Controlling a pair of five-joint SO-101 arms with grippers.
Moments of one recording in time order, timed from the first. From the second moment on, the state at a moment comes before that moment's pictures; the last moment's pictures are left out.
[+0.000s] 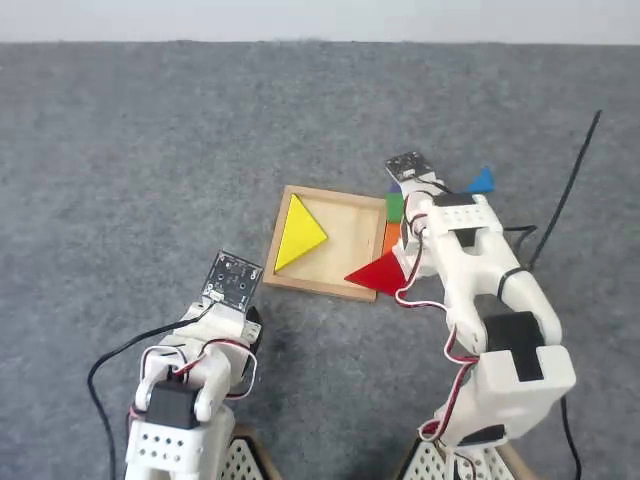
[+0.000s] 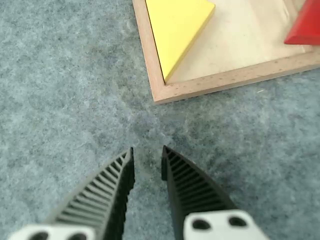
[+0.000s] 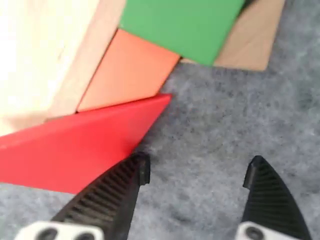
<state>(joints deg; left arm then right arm) 3.2 -102.5 96.9 71.2 -7.2 -10.9 9.6 26.0 57.8 14.5</state>
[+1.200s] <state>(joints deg) 3.2 -102.5 96.9 71.2 -7.2 -20.1 -1.8 25.6 67.9 9.6</state>
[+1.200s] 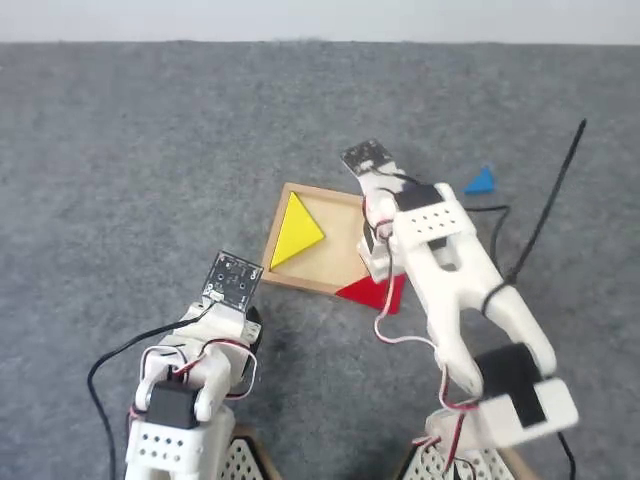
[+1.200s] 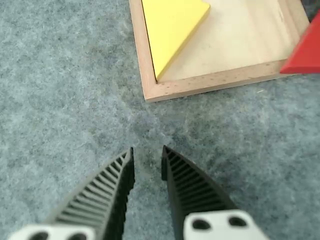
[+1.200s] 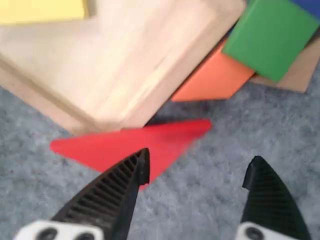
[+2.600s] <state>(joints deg) 3.2 -102.5 96.9 71.2 -7.2 -25.6 6.8 20.8 60.5 5.4</state>
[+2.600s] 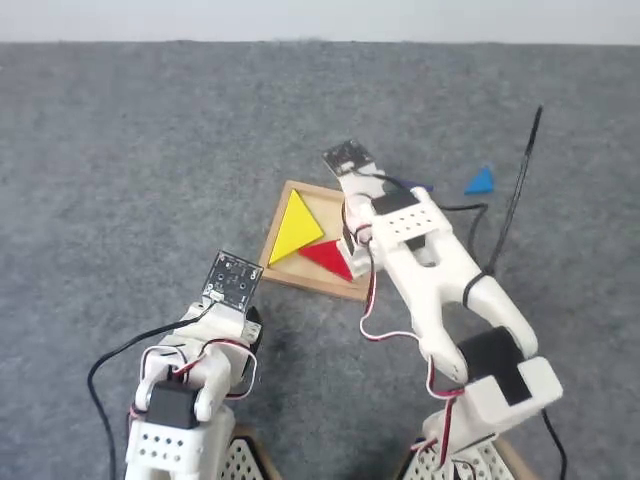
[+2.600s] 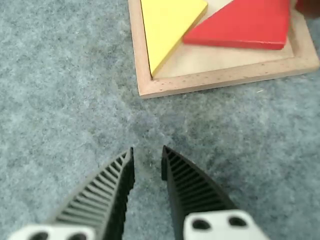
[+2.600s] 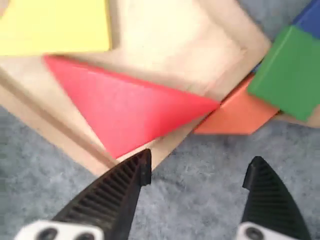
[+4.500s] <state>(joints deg) 3.2 -102.5 96.9 71.2 -7.2 -27.0 24.3 5.4 60.4 -2.3</state>
